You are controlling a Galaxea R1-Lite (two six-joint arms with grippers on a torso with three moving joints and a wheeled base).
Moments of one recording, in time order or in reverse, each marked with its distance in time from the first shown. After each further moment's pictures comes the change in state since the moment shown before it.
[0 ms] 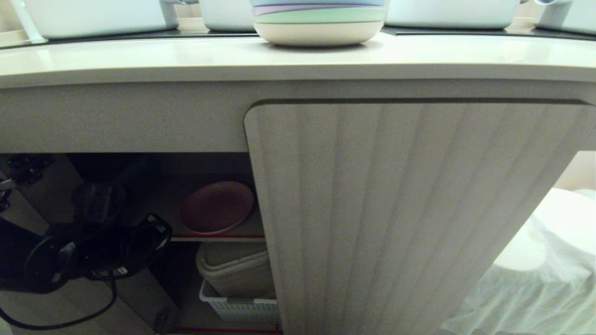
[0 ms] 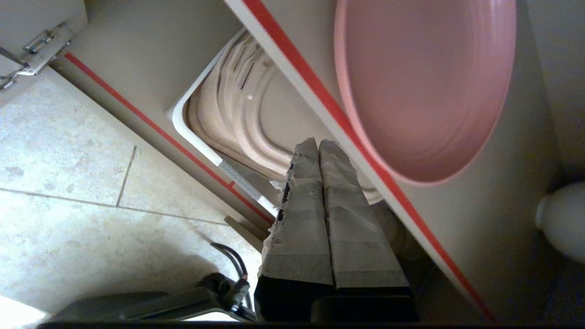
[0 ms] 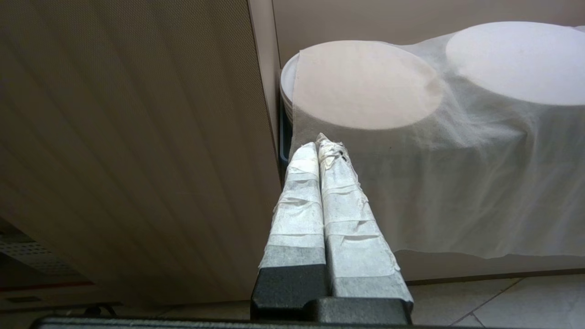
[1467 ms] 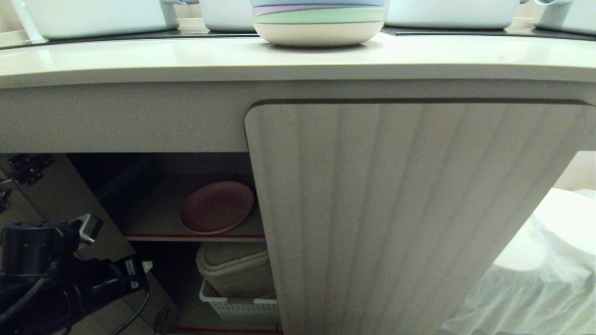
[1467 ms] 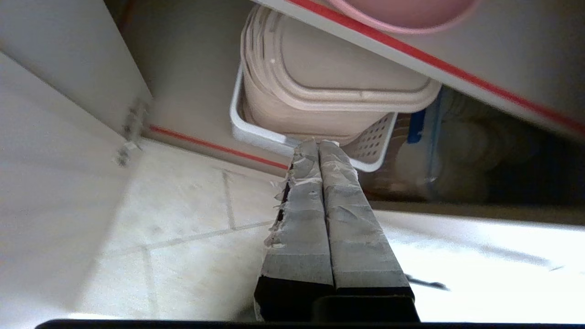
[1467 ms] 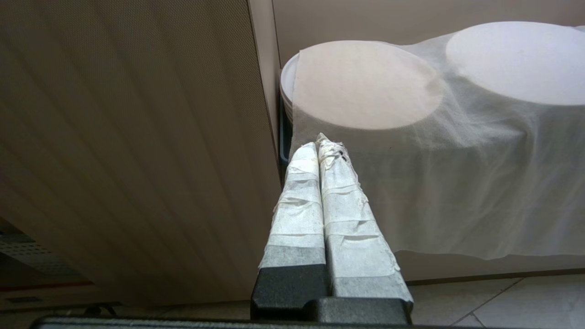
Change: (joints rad) left arm -0.045 -0.342 0.306 -0.057 -0.008 0.516; right arm 0.000 0.000 0.000 0.000 0.000 0.001
